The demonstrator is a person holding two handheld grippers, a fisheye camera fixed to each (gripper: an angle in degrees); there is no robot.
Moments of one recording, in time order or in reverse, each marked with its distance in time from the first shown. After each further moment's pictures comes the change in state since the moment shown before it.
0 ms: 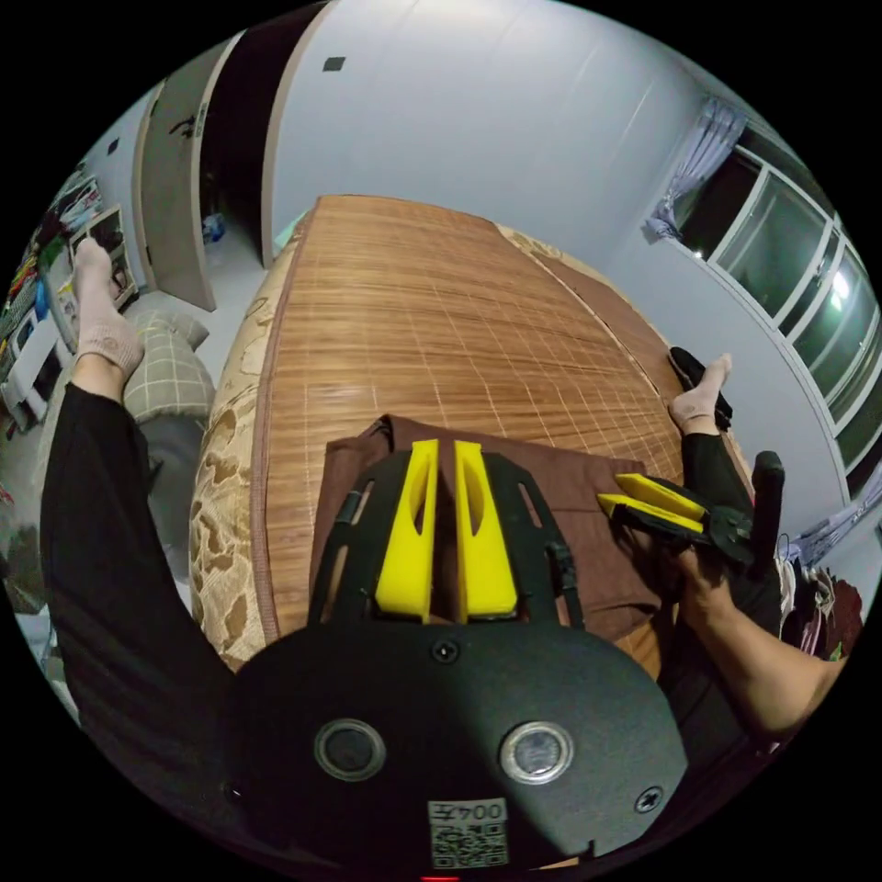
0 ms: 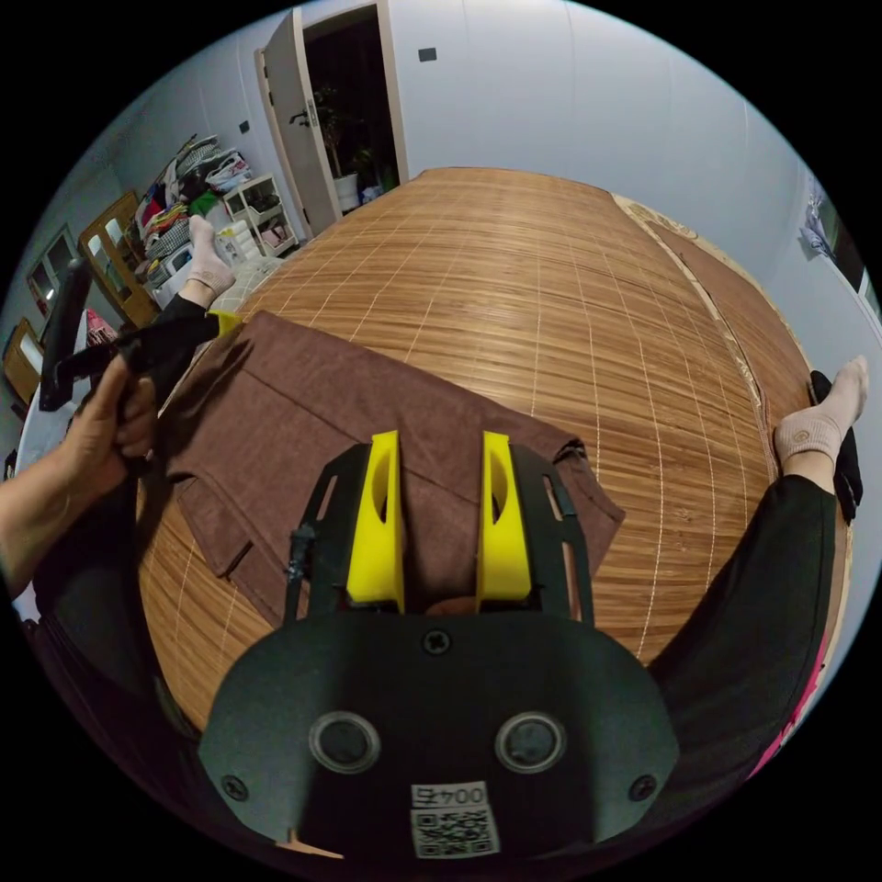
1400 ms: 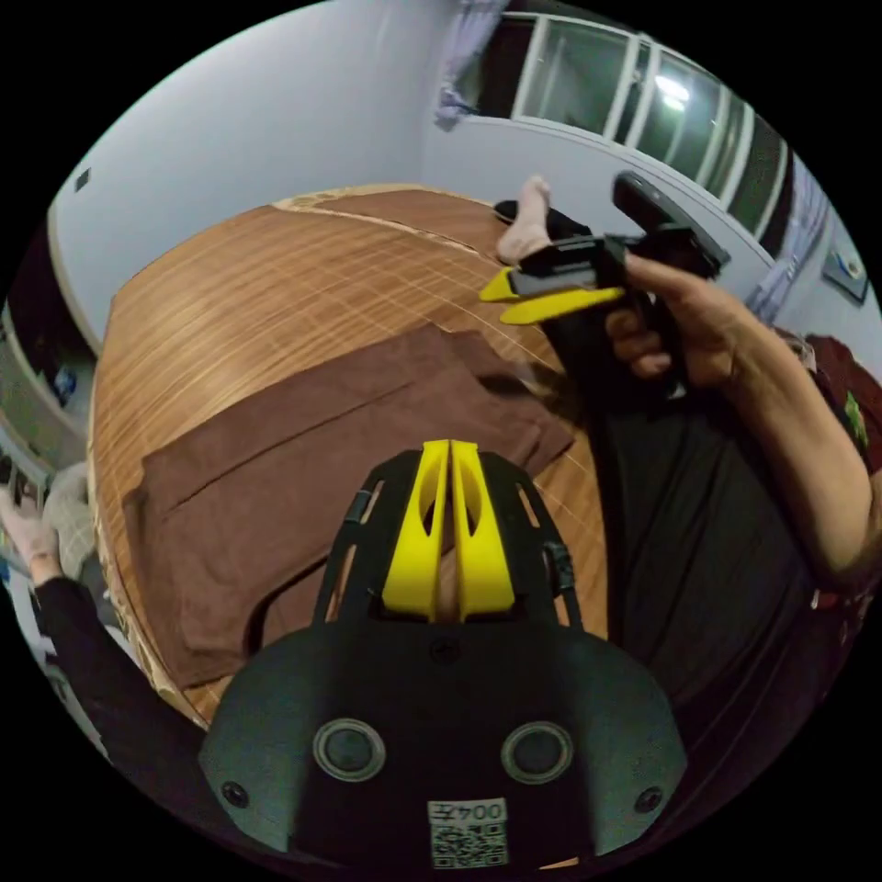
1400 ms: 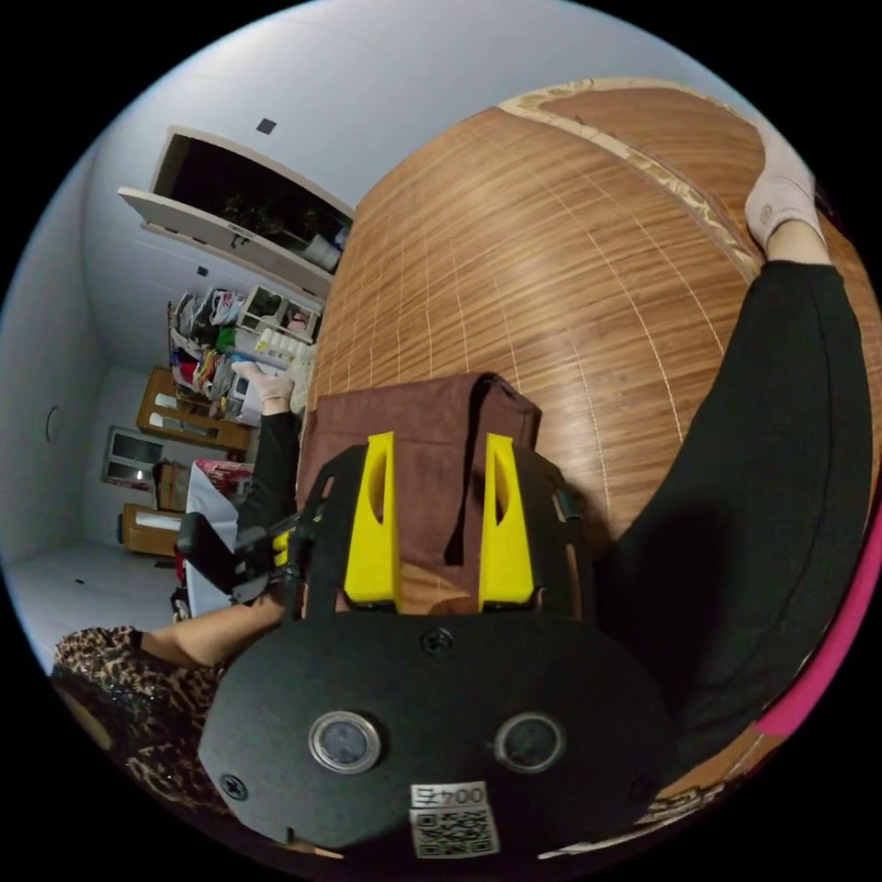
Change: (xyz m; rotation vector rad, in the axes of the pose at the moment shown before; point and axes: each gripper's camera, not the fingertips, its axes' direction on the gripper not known) left arm 0.216 0.128 0.030 -0.163 0.192 0.630; right arm 0.269 0.029 -0.070 -0.121 -0.480 0.473
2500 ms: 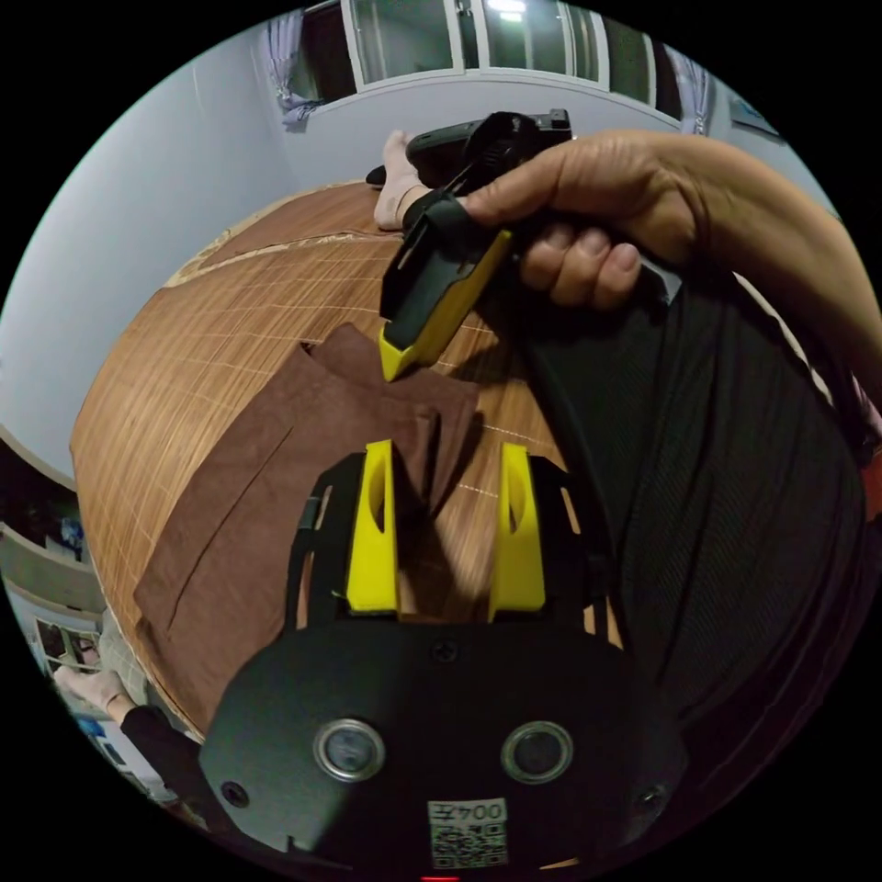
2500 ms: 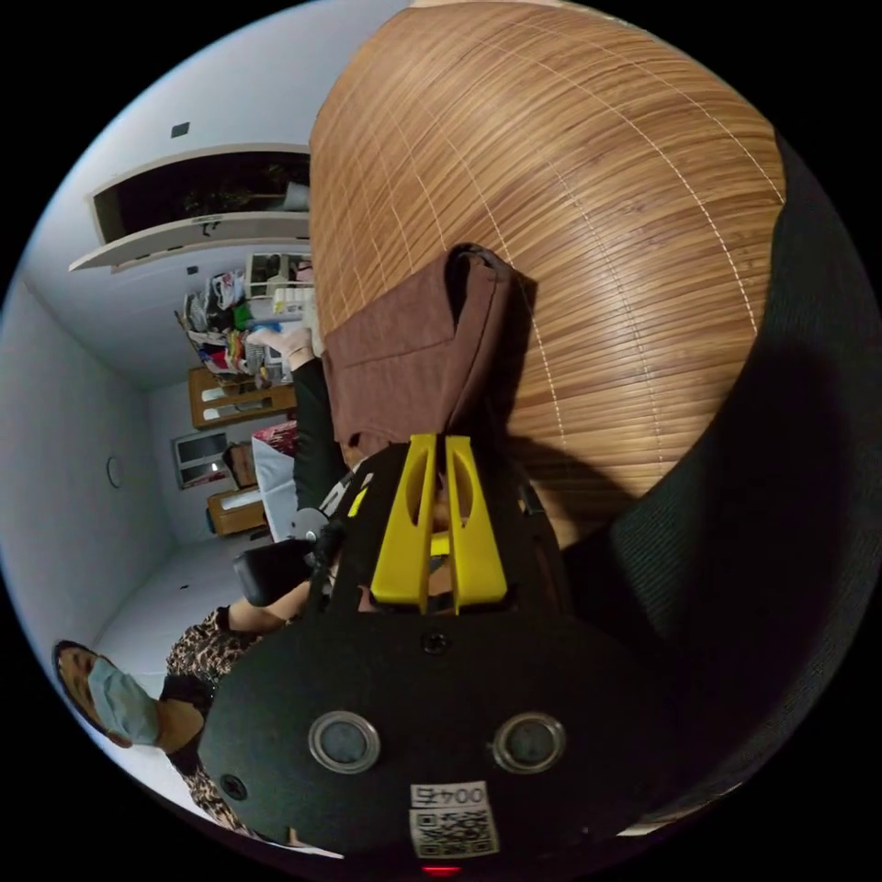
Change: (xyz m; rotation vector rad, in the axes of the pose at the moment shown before) left arm 0.129 -0.016 0.071 -0.082 -0.046 0.310; right arm 0.099 -0.045 0.009 -0.311 -0.225 0.184
